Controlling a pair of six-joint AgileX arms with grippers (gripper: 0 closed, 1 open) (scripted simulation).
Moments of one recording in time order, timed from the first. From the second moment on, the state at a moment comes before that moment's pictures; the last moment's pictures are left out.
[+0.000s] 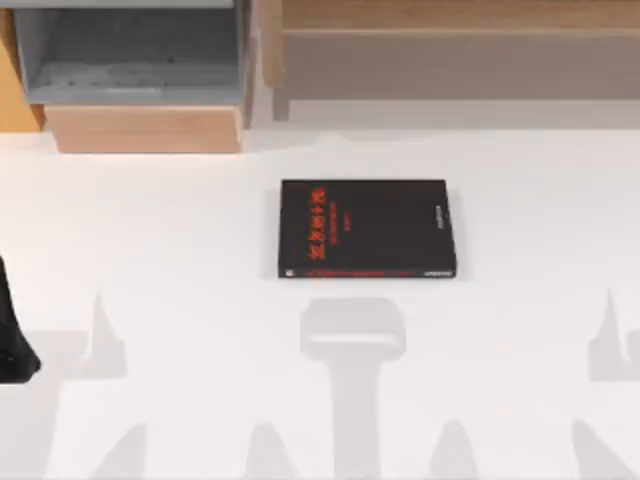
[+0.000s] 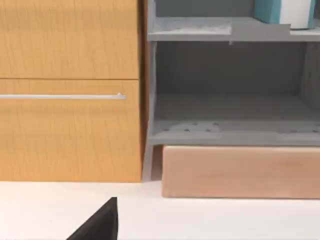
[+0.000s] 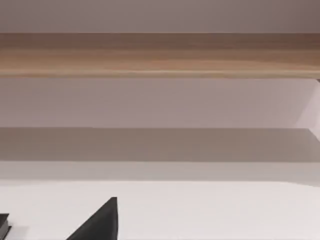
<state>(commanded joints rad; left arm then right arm) 0.00 0.00 0.00 0.00 0.00 0.00 0.00 0.00 0.00 0.00 0.00 0.00</state>
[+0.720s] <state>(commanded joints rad) -0.10 0.58 0.44 0.22 -0.08 0.00 0.00 0.00 0.00 0.00 0.00 0.00</state>
